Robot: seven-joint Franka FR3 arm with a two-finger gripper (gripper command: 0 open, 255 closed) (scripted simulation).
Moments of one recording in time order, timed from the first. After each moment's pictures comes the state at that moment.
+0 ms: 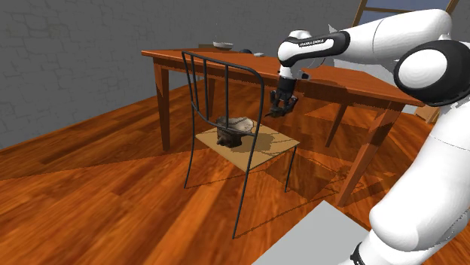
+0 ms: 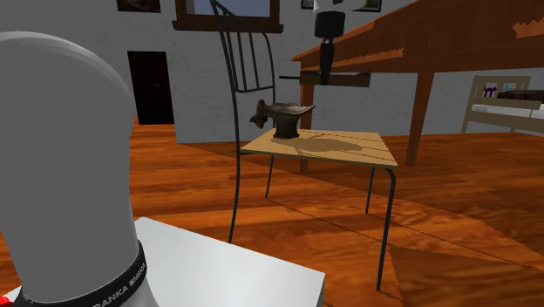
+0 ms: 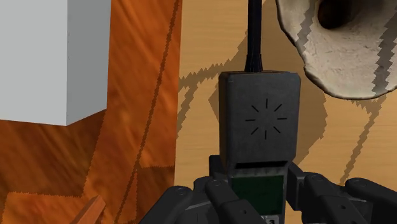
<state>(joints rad) -0.33 0.08 0.04 -1.75 0.02 1.82 1.13</state>
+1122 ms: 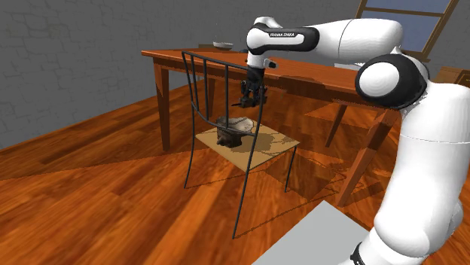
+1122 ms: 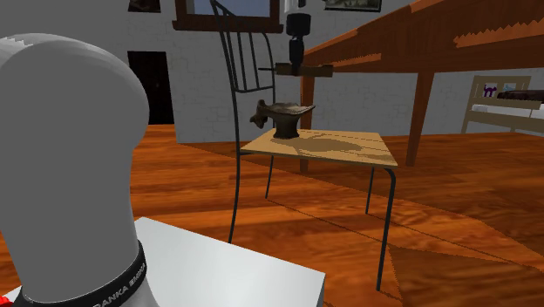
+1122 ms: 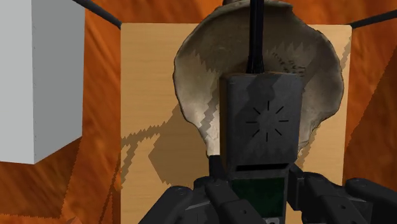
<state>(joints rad) -0.18 0.33 0.13 -1.34 -0.02 1.67 1.37</state>
